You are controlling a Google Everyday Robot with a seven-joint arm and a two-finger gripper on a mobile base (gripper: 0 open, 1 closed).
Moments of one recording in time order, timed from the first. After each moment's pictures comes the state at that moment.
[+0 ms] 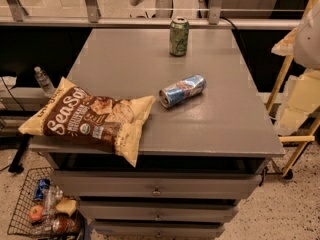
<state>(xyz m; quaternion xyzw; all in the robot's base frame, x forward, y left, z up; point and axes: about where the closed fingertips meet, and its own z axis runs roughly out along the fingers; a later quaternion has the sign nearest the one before) 0.438 -0.216 0.977 -0.60 0.78 -0.04 0.16</state>
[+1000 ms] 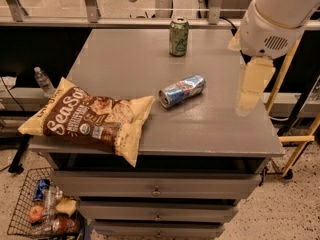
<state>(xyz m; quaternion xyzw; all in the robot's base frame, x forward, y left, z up) 0.500 -0.166 0.954 -0.66 0.74 -0.02 0.13</state>
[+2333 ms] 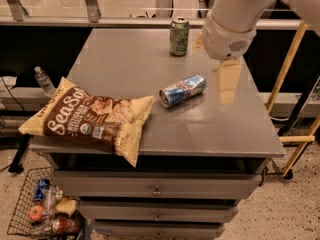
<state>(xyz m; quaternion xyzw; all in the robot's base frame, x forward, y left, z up) 0.540 -0.121 0.924 -0.78 0.62 -0.04 0.11</state>
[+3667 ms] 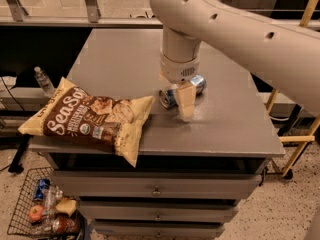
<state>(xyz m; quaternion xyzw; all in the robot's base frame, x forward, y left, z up) 0.578 -0.051 0.834 -0.83 0.55 -0.04 0.04</state>
